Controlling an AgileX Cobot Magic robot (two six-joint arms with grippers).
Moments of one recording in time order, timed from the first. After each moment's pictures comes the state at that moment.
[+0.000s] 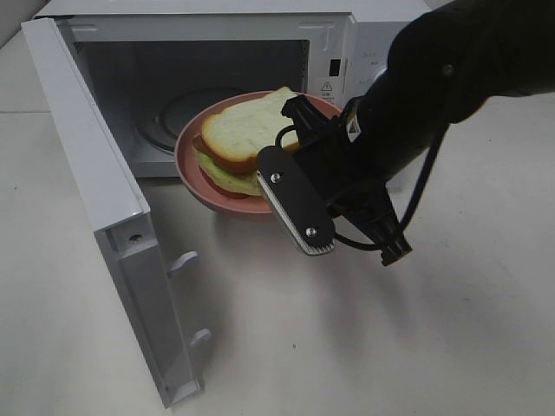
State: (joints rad) left arm 0.02 0.00 -0.52 -0.14 1.08 0.07; right arm 0.69 1.68 -1.03 -0.07 0.44 -1.44
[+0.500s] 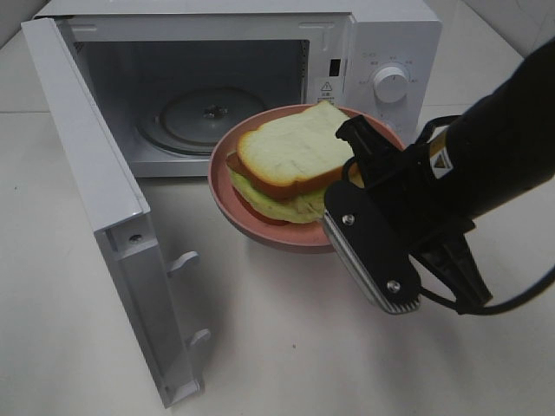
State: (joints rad) left arm 0.02 0.00 -0.52 -0.14 1.08 0.07; right arm 0.69 1.43 -0.79 -0.07 0.44 -1.43
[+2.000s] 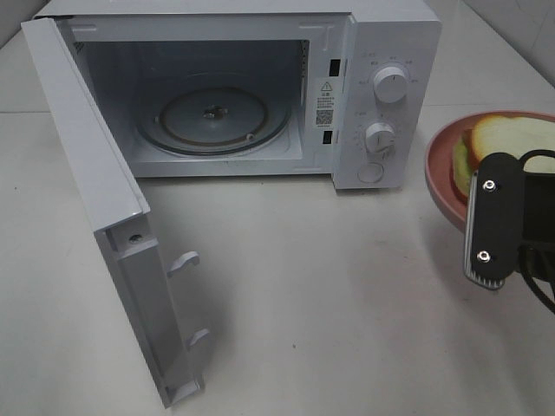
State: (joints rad) left arm 0.02 0.00 -0.52 -0.14 1.08 0.07; right arm 0.69 1.10 -0.55 -0.60 0.73 -0.20
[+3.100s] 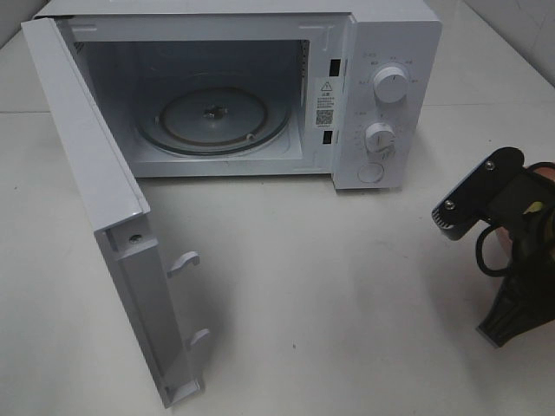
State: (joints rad) left arm 0.02 0.00 -0.52 -0.14 1.08 0.07; right arm 0.64 1.36 -0.55 -0.74 0.74 0.56
